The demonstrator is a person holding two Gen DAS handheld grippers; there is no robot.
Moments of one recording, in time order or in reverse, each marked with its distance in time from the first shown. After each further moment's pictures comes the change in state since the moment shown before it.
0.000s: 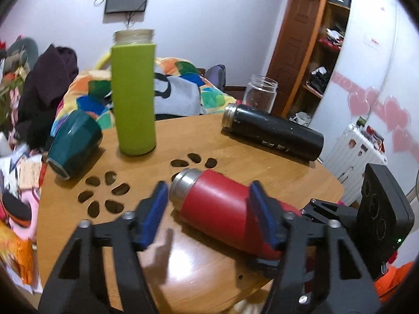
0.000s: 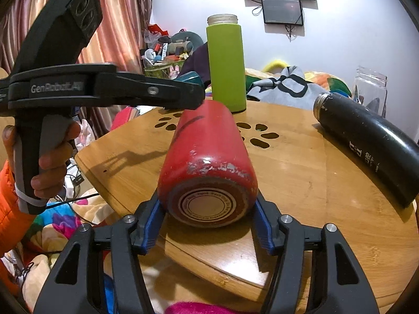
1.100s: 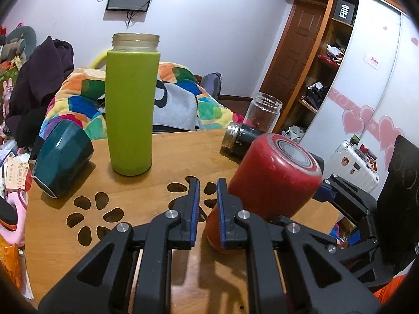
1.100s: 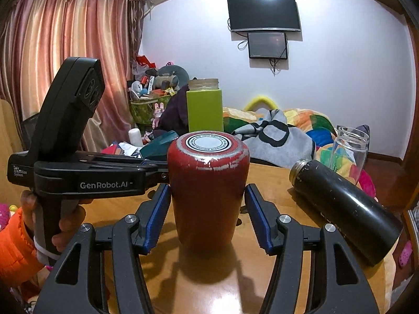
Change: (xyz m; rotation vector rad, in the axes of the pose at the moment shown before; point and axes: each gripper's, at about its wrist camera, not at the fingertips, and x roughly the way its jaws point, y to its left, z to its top) left arm 0.019 0.024 0.022 -0.078 -0.041 -0.065; right arm -0.026 0.001 0.059 -0.002 -0.181 -0.096
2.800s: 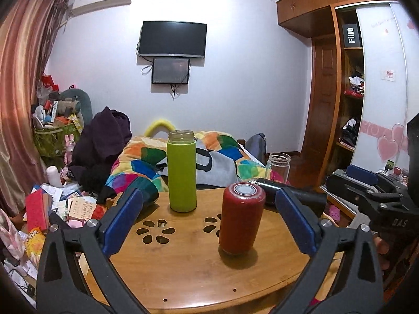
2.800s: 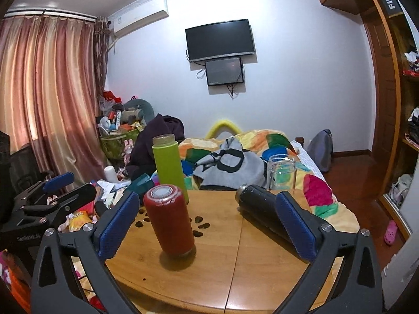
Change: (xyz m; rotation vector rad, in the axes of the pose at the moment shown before) left arm -0.123 -0.079 -0.033 0.077 -0.387 0.341; right arm -0.111 -0.019 0.032 0.137 -0.136 -0.187
